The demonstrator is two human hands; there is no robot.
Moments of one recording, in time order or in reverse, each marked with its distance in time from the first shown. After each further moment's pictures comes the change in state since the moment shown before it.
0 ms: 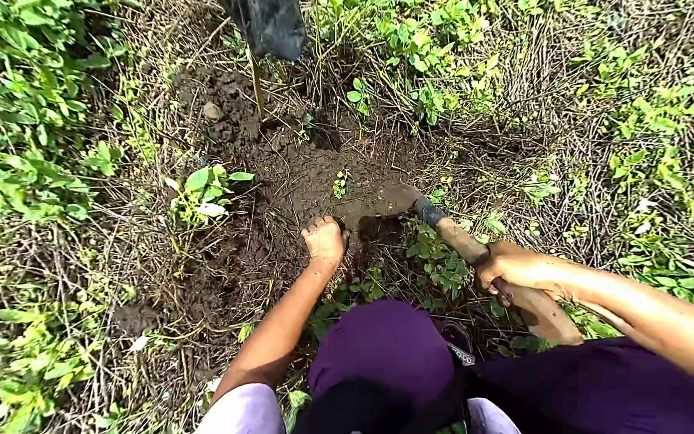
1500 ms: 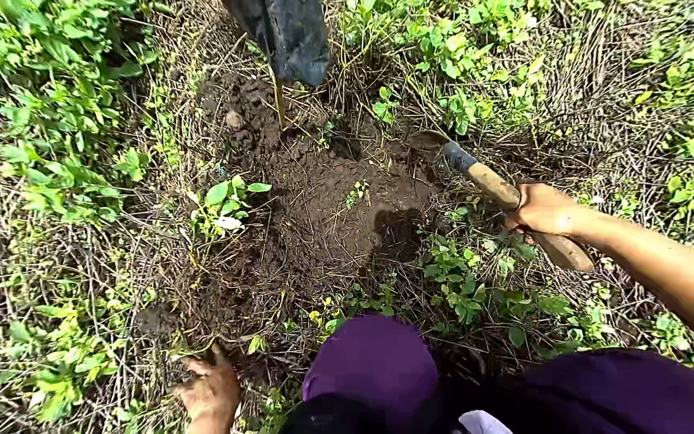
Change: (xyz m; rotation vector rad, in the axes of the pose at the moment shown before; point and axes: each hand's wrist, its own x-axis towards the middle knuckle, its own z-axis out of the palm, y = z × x) left_hand -0.200 -0.199 -0.026 0.407 -0.234 -0.634; right_hand 0.106 -0.053 -0.102 -0.260 0.325 -0.270
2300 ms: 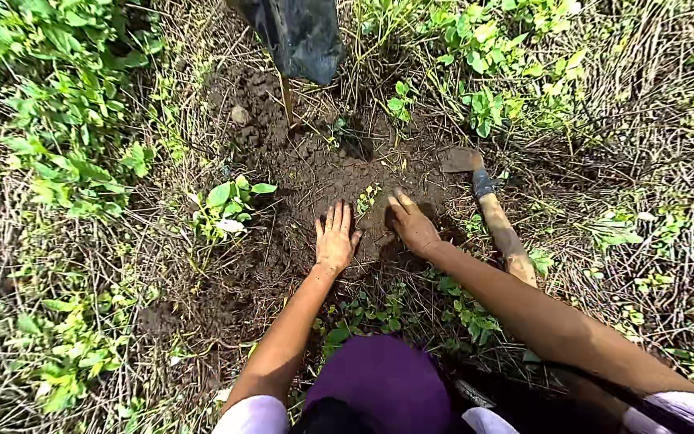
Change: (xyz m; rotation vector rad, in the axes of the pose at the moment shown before) left_hand 0.115 0.268 -0.094 -0.431 0.393 0.815; right_hand 0.096 -0.066 0.197 -0.289 0.219 -0.793
